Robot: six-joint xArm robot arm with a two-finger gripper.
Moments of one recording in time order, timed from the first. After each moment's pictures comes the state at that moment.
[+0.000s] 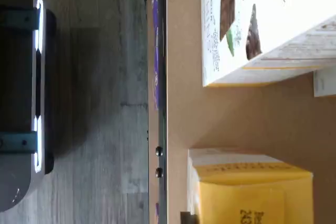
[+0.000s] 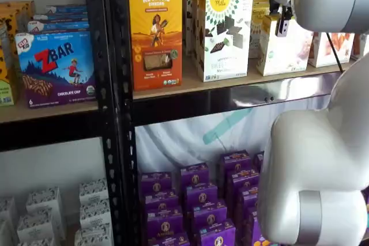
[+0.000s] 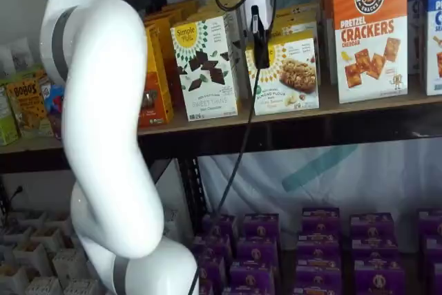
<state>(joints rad) -0.37 -0.21 -1.52 0.09 1.65 -1.92</state>
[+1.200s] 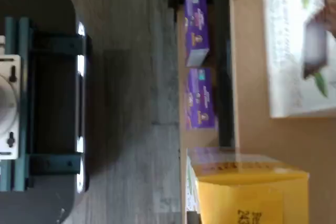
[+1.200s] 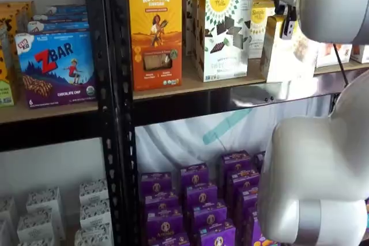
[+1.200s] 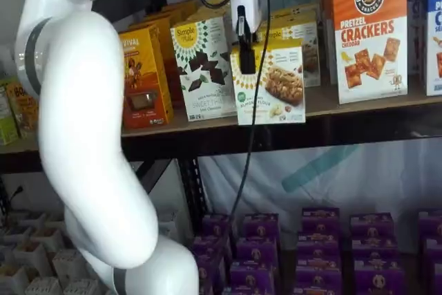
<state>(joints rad) -0.40 -0.34 -1.43 0.13 1.77 -1.93</state>
